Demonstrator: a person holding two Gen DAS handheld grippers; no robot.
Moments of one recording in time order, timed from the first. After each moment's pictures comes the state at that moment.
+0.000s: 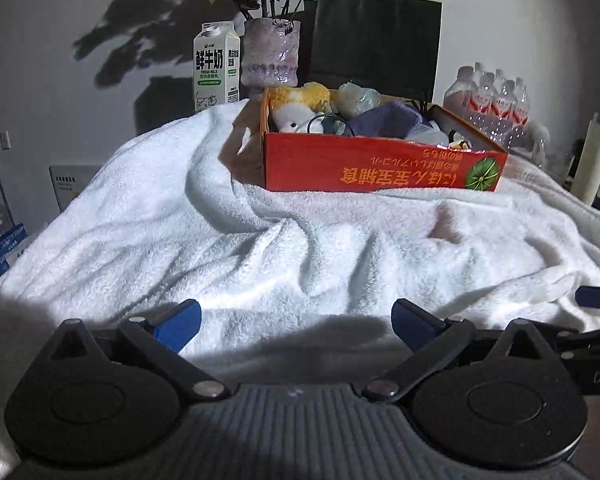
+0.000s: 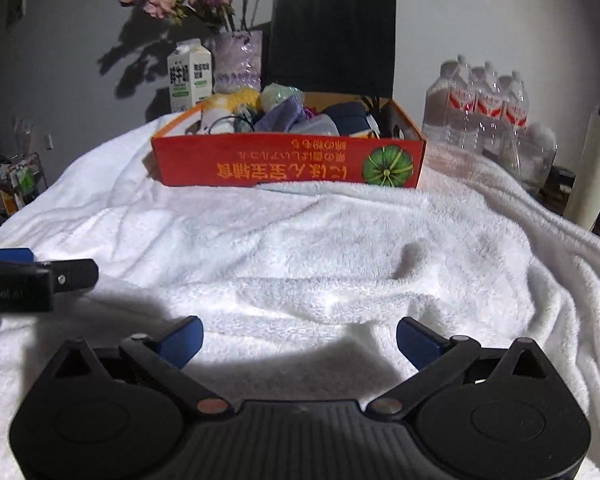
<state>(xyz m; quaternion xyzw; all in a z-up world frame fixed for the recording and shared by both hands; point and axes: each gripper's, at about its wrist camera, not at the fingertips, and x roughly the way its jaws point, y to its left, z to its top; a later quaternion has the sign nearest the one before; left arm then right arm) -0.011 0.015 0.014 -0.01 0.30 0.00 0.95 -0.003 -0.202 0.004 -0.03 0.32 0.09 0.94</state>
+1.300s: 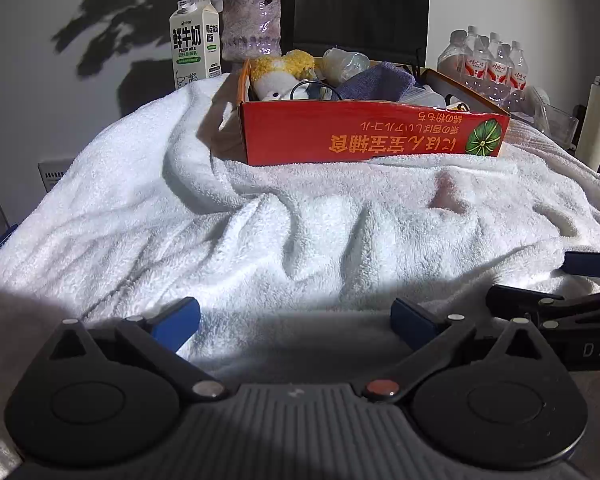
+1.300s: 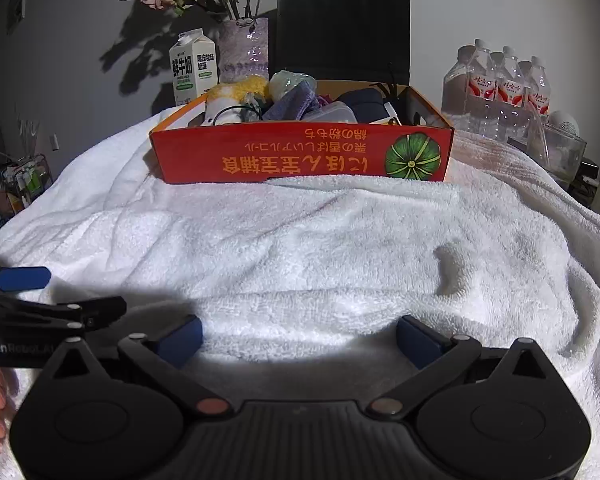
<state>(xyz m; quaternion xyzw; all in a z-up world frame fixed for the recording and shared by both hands) 0.008 0.003 0.000 0.01 0.33 -0.01 0.94 0.023 -0.194 -0.007 -0.02 0.33 0.11 0.94</state>
